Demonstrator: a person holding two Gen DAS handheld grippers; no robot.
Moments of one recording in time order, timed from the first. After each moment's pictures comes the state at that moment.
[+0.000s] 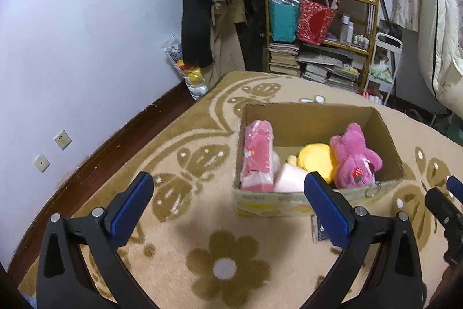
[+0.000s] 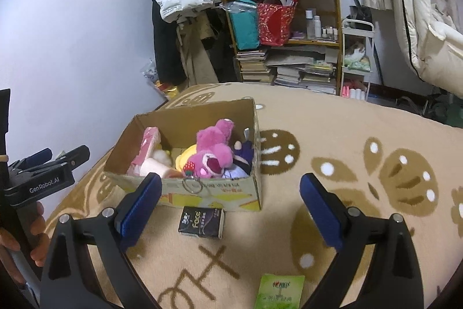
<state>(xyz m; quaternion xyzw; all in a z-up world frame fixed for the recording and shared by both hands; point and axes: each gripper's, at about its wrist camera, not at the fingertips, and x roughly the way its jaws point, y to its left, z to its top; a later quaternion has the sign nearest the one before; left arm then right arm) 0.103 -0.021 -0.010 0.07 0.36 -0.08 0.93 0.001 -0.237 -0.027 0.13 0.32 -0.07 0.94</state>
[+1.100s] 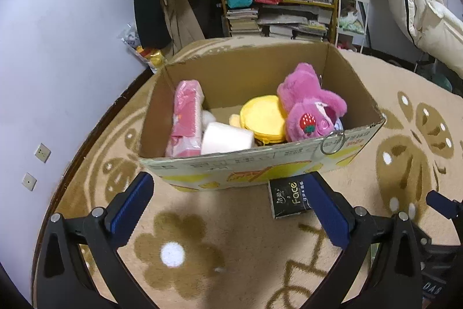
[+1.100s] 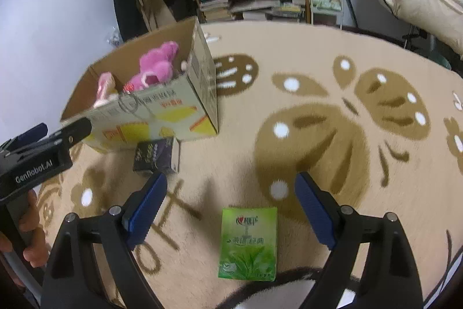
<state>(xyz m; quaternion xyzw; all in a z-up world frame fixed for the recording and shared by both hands) 0.091 -0.097 -0.064 0.14 0.41 -0.14 0.89 -0.028 -0.264 -0.098 0.18 0.44 -0.13 0.87</state>
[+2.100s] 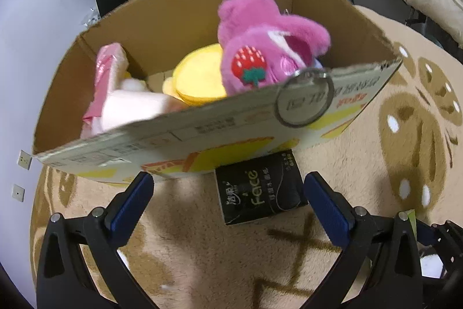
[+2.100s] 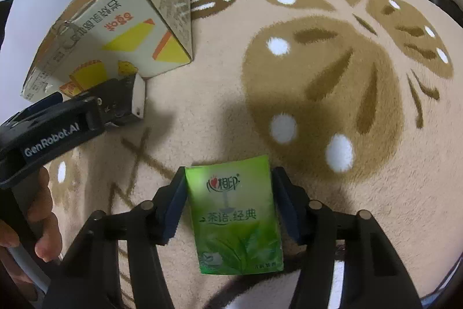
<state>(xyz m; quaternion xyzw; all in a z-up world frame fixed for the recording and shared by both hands) 0.106 -0.153 -0.138 0.19 0.48 -0.18 0.84 -0.014 -0.270 -0.167 0.23 0.54 -0.13 0.80</state>
